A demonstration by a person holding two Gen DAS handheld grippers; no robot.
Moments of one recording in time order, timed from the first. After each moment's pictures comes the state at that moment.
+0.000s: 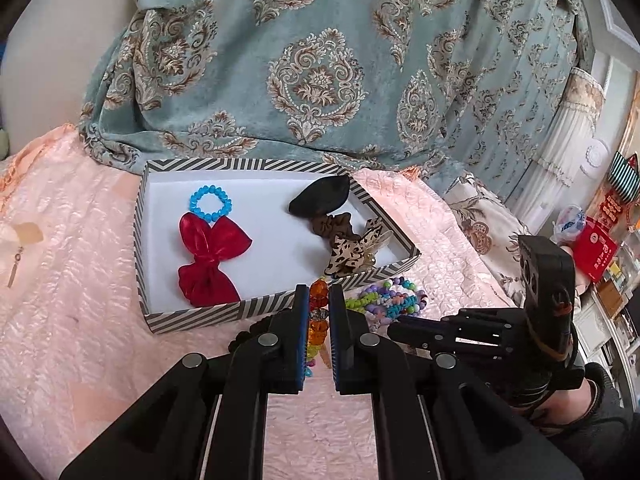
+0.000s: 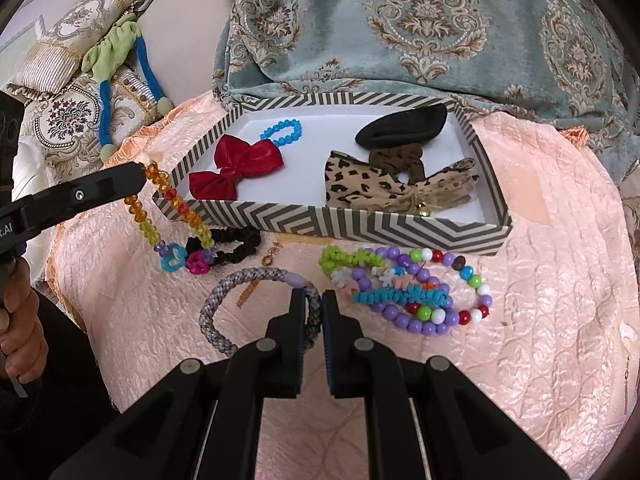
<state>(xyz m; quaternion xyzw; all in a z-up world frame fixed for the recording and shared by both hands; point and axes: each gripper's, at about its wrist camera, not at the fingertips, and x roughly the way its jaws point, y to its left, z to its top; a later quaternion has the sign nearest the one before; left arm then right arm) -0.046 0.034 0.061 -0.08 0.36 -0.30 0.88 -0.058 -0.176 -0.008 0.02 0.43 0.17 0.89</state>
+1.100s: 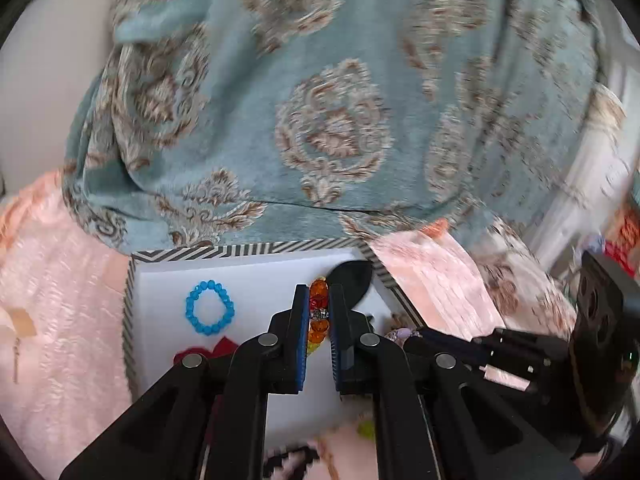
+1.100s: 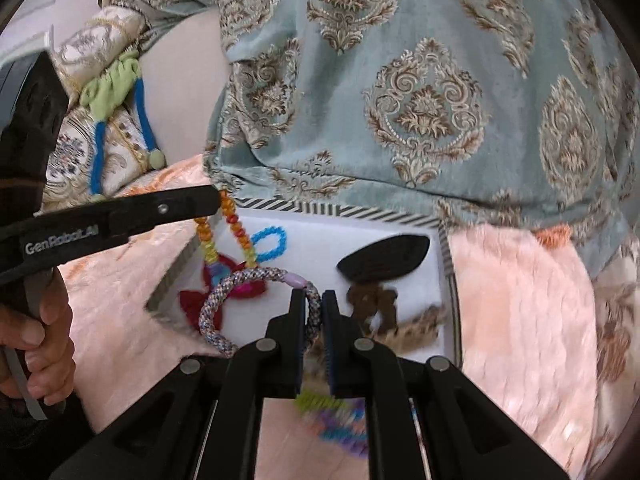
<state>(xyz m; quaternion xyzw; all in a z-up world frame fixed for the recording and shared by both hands) 0.072 -0.004 0.101 -0.09 0.35 -0.26 0.89 0.017 -0.170 0.072 -0.02 0.34 0.14 0.93</state>
